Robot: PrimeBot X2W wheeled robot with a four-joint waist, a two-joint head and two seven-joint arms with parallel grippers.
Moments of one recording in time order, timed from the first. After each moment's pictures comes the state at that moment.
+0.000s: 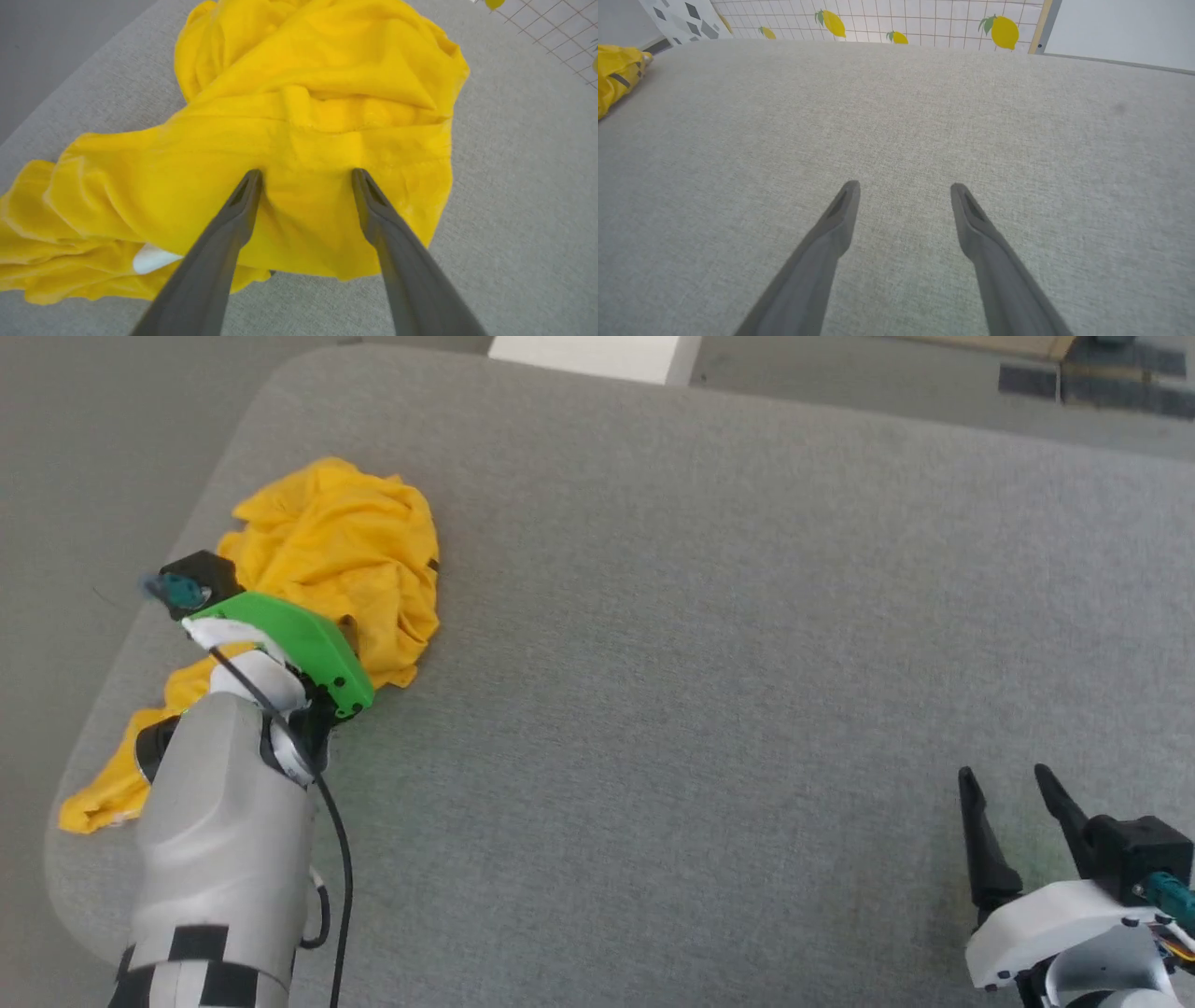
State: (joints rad) left arm -0.72 0.15 0.02 0.79 -0.43 0.11 0.30; right arm 0.05 -0.05 -0.12 0.00 0.05 0.13 0.01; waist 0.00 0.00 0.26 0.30
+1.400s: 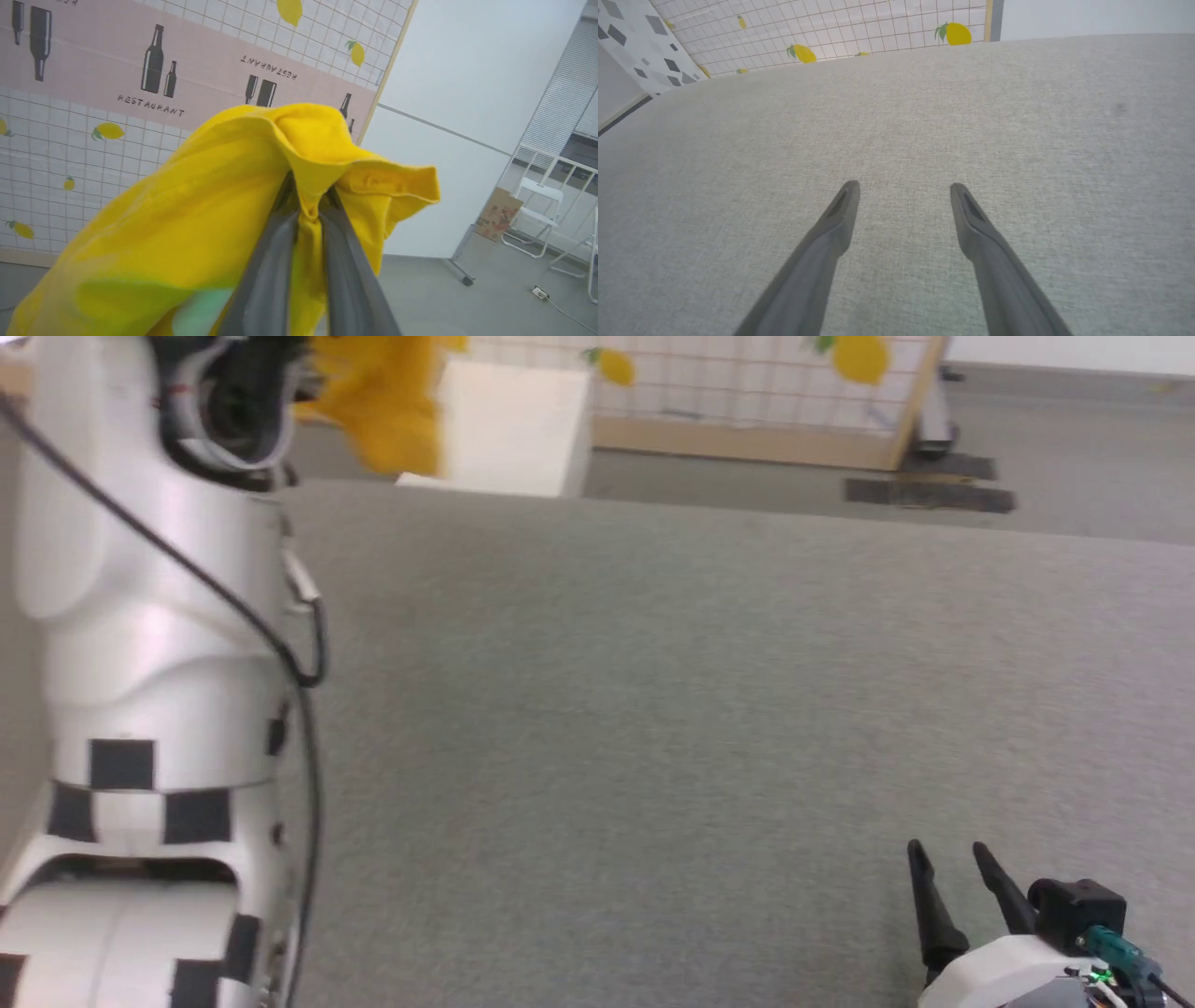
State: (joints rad) left arm -1.11 0.13 -0.06 0.42 -0.64 -0.09 0.31; right arm 0.03 -0.05 -0.06 0.32 0.18 0.13 -0.16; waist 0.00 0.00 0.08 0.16
